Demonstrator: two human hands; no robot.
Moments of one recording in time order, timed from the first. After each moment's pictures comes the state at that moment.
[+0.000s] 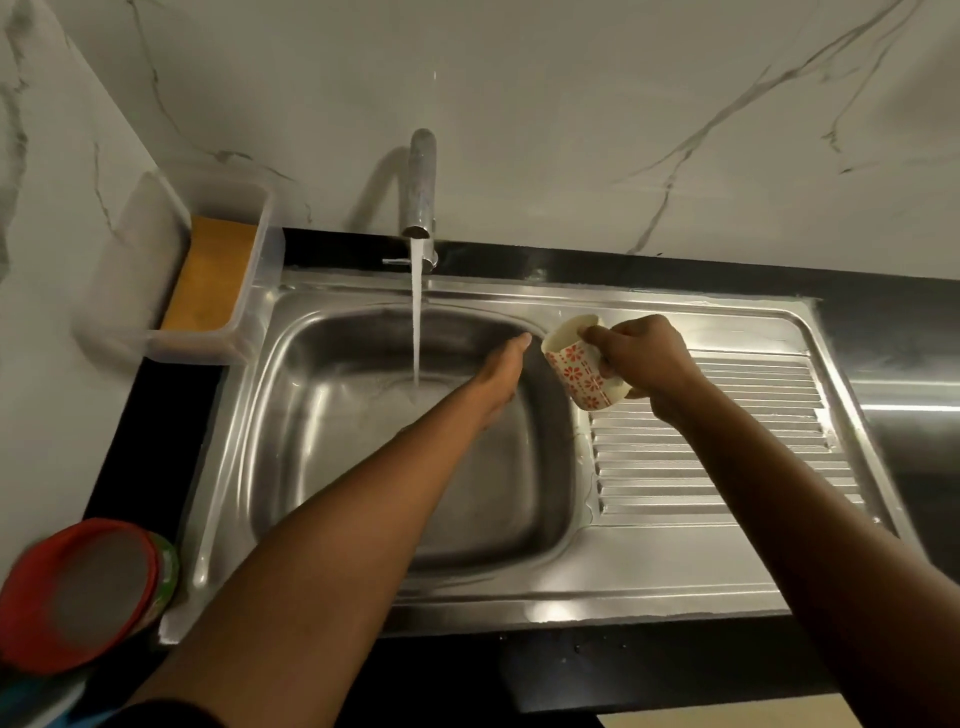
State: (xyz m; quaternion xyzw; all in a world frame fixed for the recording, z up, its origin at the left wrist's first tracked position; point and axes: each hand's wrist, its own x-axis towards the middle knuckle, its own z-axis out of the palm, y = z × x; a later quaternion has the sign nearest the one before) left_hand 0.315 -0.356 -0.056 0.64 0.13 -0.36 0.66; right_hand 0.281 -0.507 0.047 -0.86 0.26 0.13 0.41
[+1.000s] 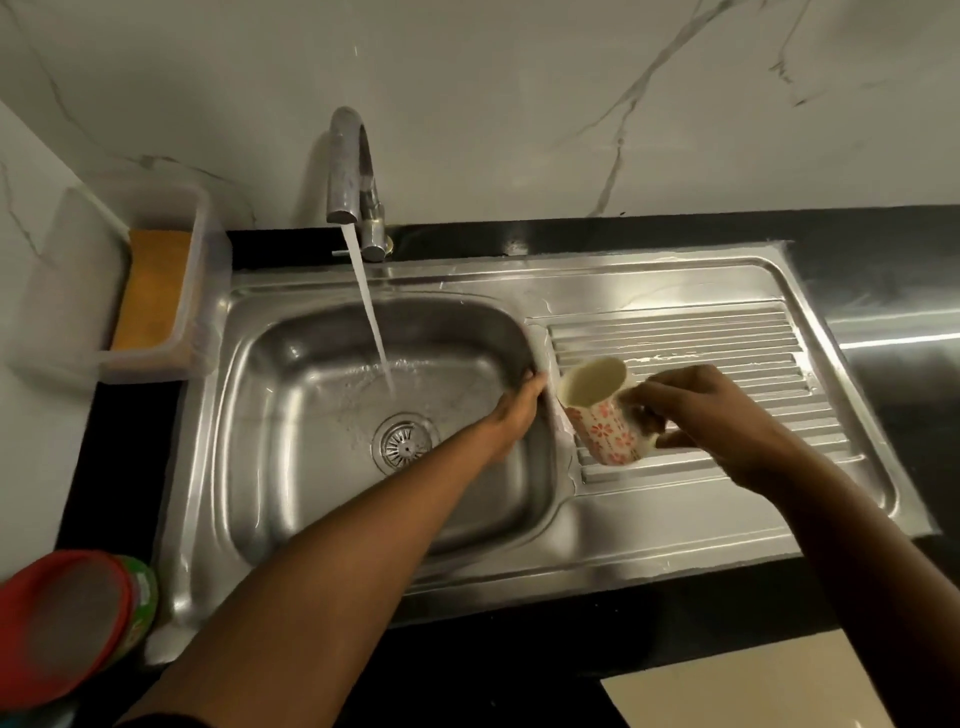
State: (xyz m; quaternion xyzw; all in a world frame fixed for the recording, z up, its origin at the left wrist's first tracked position) left_hand 0.268 -0.412 -0.150 0.65 0.08 -0.42 0.63; right_hand 0.176 -0.570 0.058 -0.81 0.23 0.19 0.50
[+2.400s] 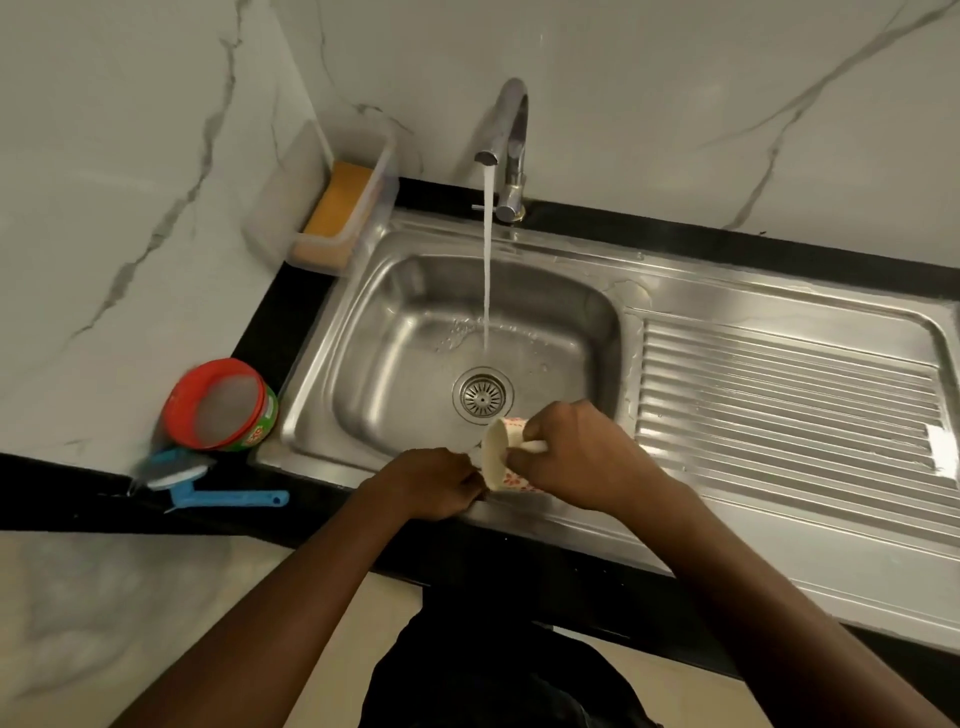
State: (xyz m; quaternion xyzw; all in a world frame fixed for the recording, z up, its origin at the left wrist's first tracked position) left_hand 0.110 -0.241 -0.073 0.91 -0.11 -0.38 0.10; right_hand 0.138 -0.444 0.032 -0.93 -0.17 0.24 0.21
